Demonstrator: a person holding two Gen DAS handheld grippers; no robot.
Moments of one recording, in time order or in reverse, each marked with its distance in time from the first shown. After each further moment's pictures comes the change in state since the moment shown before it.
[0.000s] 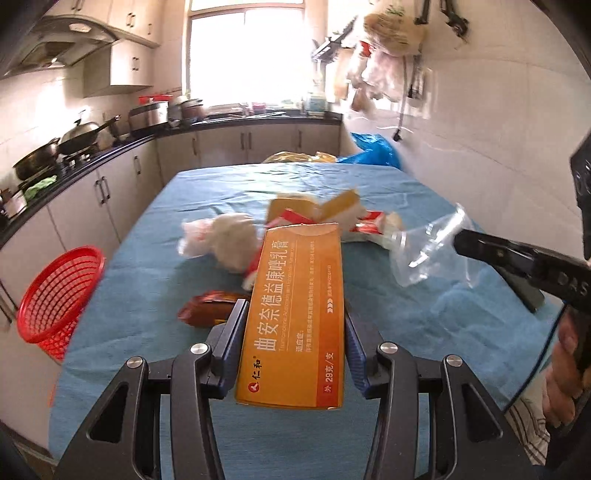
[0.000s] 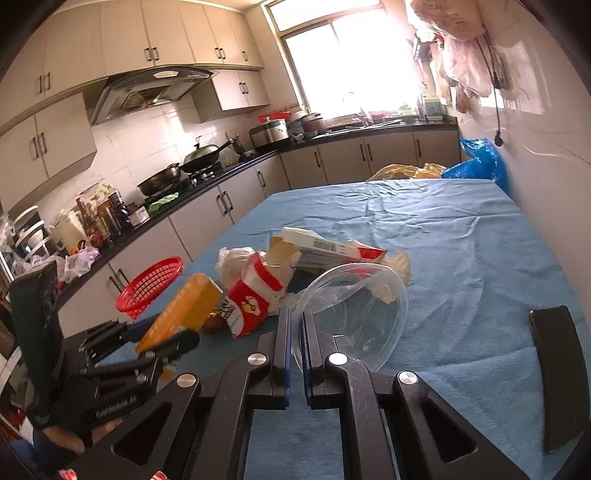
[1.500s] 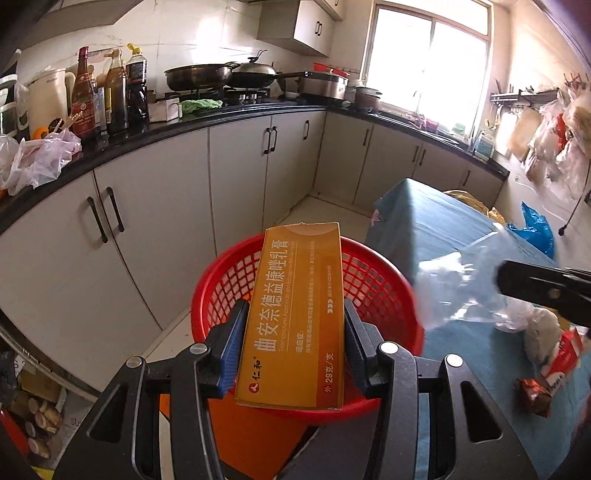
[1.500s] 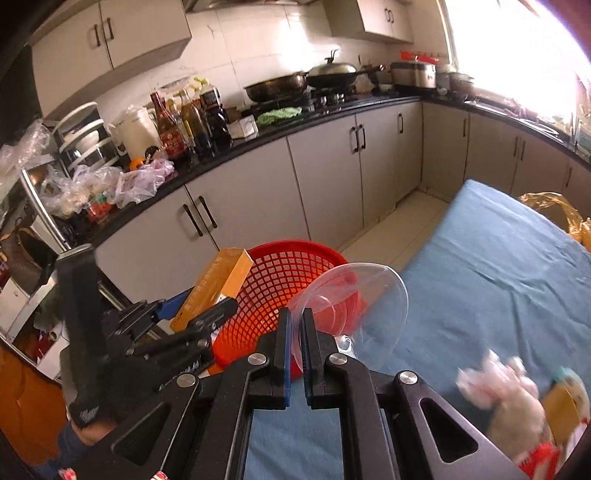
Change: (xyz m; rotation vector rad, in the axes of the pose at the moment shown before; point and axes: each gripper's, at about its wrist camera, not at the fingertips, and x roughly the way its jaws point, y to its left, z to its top) left arm -0.001 0.307 -0.005 -0.434 0.027 0.390; right arm 0.275 0.280 0.087 -0.305 0.348 0.310
